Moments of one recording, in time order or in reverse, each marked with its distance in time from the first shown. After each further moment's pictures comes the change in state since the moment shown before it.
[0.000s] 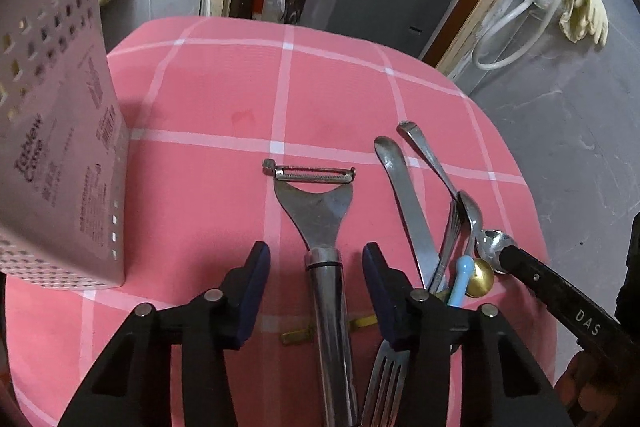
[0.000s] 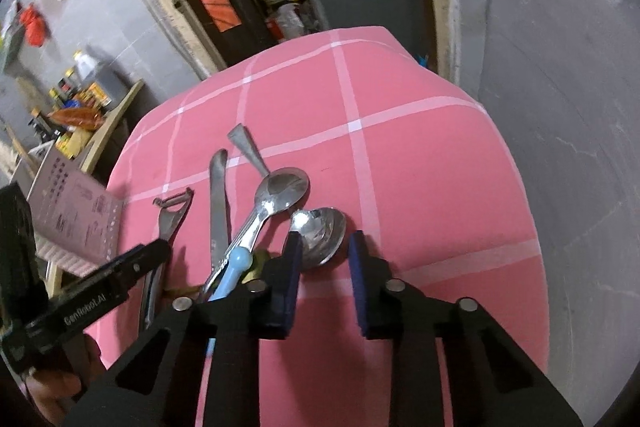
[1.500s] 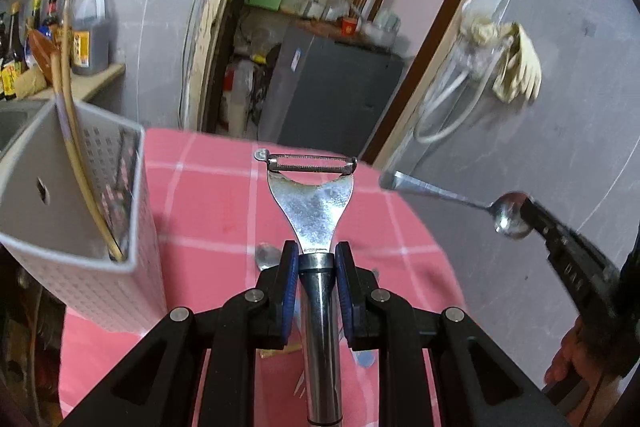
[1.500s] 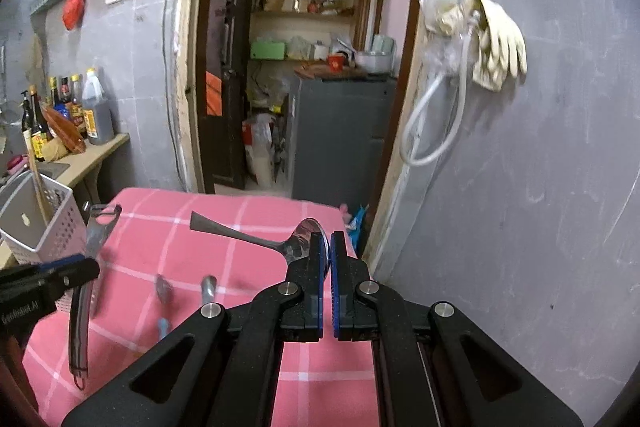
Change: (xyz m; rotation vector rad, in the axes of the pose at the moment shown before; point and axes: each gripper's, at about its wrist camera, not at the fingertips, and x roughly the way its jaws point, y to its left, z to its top) left arm -0.131 -0.005 0.028 0.044 -0.278 -0.133; right arm -0.158 0.068 0.059 -0.316 -0.470 -0.272
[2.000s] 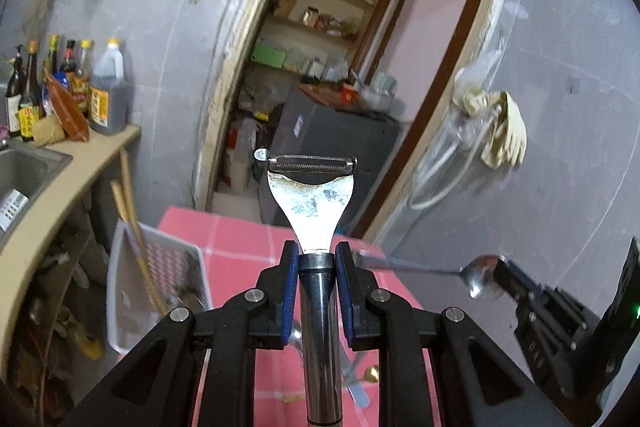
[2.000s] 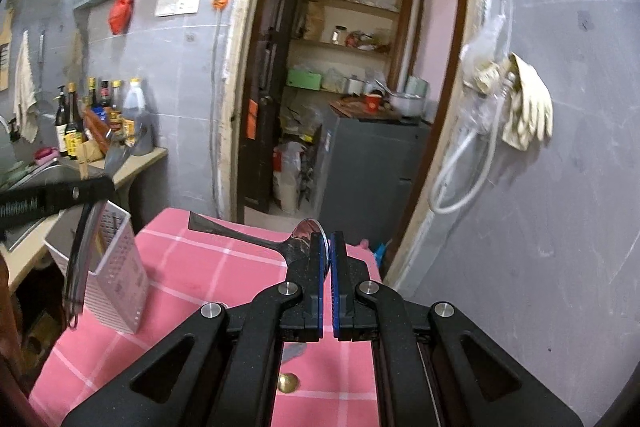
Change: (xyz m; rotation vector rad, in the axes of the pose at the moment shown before) left arm -0.074 0.020 0.060 -0.012 -0.193 -0.008; right arm -0.046 0.055 0.027 -0.107 -0.103 0.076
